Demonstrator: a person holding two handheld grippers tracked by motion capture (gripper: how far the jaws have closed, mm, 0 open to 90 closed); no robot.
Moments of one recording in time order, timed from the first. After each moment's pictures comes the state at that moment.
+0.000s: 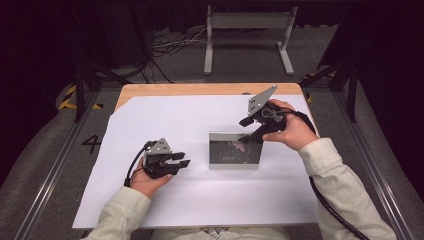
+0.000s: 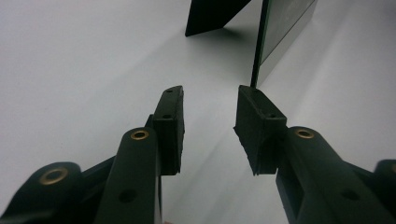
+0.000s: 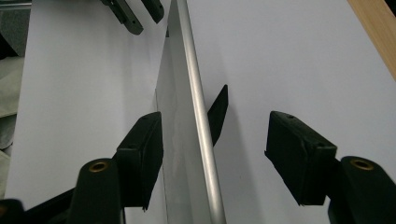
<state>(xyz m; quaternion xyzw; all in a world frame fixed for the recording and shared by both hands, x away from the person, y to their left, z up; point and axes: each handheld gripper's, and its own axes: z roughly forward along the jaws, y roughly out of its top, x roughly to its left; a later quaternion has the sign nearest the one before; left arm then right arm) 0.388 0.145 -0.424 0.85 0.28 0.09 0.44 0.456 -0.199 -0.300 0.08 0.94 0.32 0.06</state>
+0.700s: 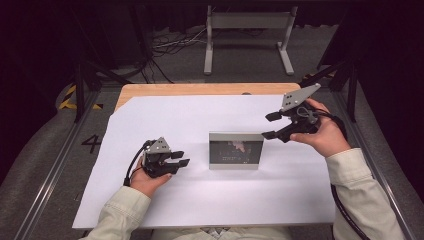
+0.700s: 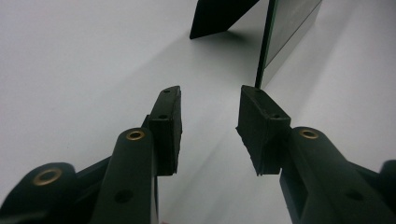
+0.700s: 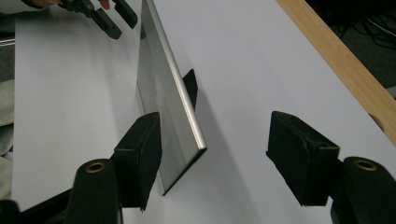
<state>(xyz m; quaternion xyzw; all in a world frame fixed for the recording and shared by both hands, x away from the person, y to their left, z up) 0.389 0.147 -0.424 0.84 0.28 0.09 0.45 0.431 -0.265 -0.277 0.15 0.91 0.36 0.12</state>
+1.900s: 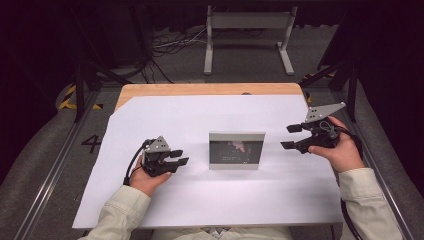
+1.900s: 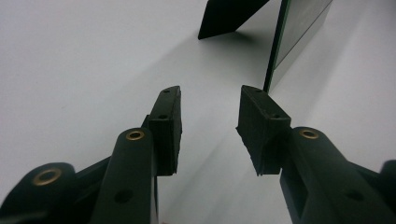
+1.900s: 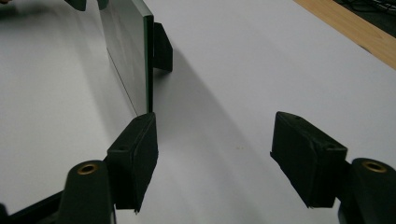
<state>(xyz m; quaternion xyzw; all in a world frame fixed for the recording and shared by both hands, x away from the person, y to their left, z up) 0.392 0.149 -0.424 0.84 0.29 0.09 0.44 0.420 -0.333 -0.330 0.24 0.88 0.39 0.11</state>
